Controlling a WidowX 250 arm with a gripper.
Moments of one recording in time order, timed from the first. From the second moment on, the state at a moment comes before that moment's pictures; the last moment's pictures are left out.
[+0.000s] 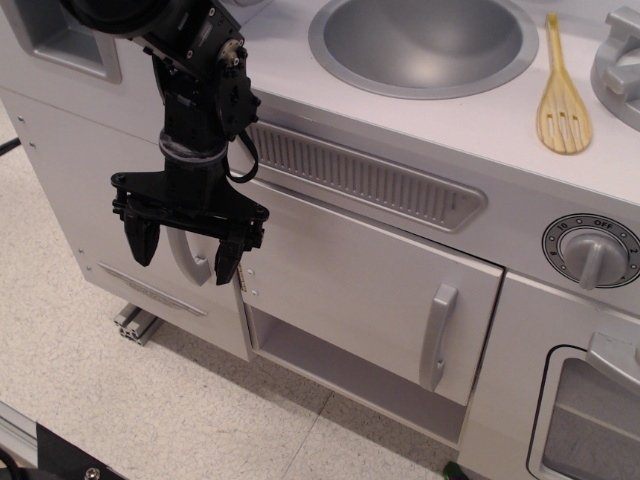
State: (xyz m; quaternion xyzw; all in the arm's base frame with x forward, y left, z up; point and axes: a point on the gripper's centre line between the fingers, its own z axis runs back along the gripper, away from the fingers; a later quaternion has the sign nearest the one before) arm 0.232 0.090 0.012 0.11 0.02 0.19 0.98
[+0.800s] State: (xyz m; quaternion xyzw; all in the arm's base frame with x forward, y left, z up) arm 0.242 0.012 -0.029 0.08 -0.04 0.13 0.99
